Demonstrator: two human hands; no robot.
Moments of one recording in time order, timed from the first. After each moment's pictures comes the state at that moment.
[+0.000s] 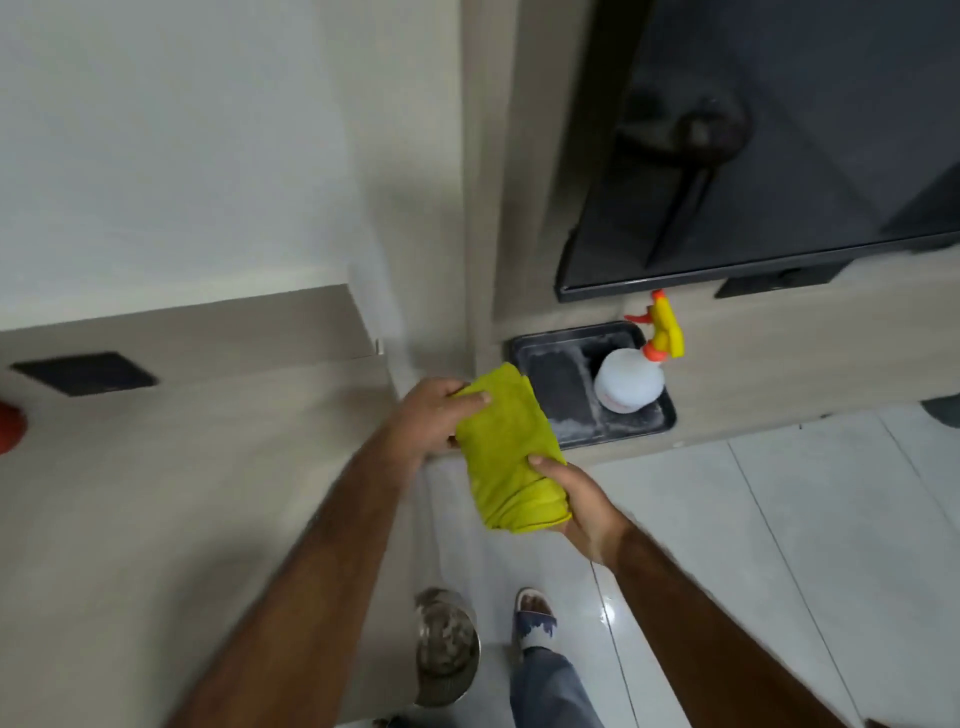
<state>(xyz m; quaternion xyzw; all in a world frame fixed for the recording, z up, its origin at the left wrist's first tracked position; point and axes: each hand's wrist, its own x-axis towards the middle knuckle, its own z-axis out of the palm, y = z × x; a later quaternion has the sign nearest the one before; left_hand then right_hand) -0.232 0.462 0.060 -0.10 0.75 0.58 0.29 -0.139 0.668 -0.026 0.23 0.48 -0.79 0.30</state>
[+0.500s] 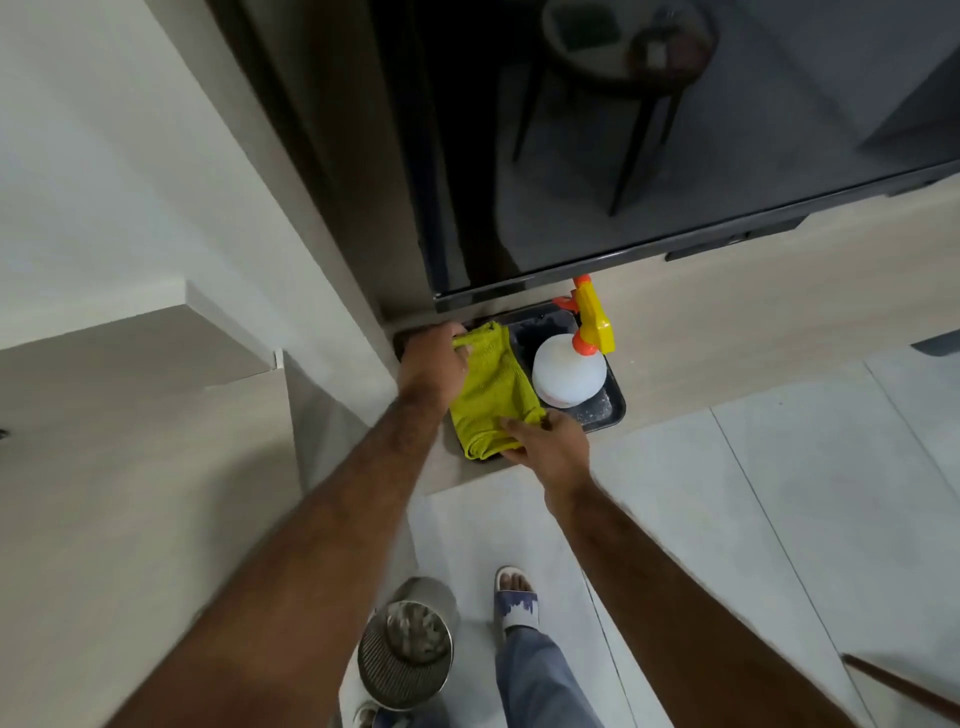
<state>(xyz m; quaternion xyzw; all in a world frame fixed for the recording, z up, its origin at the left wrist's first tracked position) -0.339 0.591 -0.044 0.01 0.95 0.30 0.11 -0.213 0.727 -0.054 0.40 0.58 -0.70 0.11</state>
